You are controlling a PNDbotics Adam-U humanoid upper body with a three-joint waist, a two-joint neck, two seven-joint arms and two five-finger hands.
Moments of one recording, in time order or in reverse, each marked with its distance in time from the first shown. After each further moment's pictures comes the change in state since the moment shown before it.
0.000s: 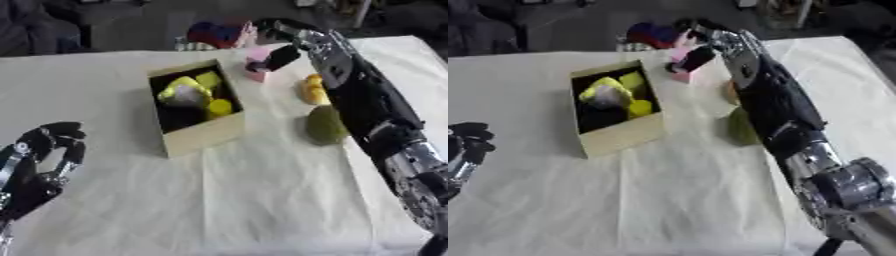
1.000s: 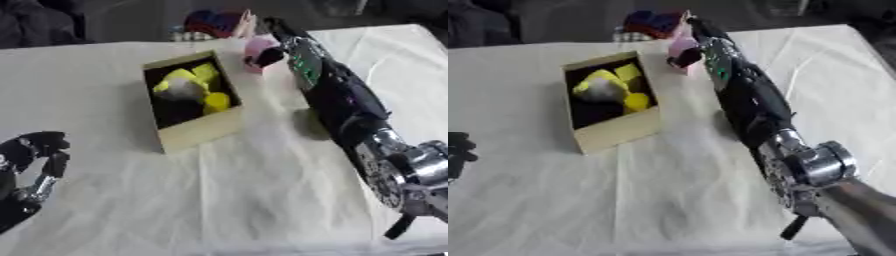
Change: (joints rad) left arm -0.042 -0.012 -0.024 -0.011 -0.015 -0.009 -0.046; right arm 0.014 -0.054 -0.093 0.099 0.080 0.205 -0.285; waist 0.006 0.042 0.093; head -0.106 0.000
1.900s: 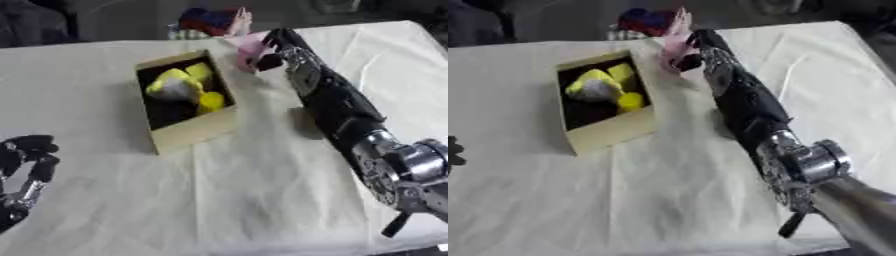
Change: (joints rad) left arm -0.003 0.000 -0.001 0.000 -0.002 0.001 -0.008; right arm 0.030 -0.009 0.004 0.053 -0.135 0.002 -0.134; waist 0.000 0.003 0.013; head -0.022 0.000
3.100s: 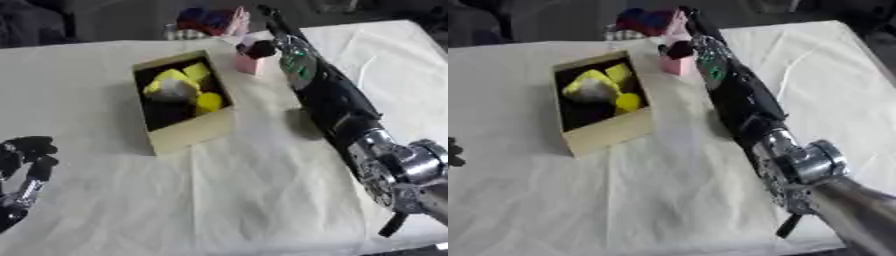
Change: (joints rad) left arm 0.002 -0.004 0.000 0.000 0.000 0.005 0.003; right arm -0.003 0.009 0.018 -0.062 -0.022 -0.066 0.042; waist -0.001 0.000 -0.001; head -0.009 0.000
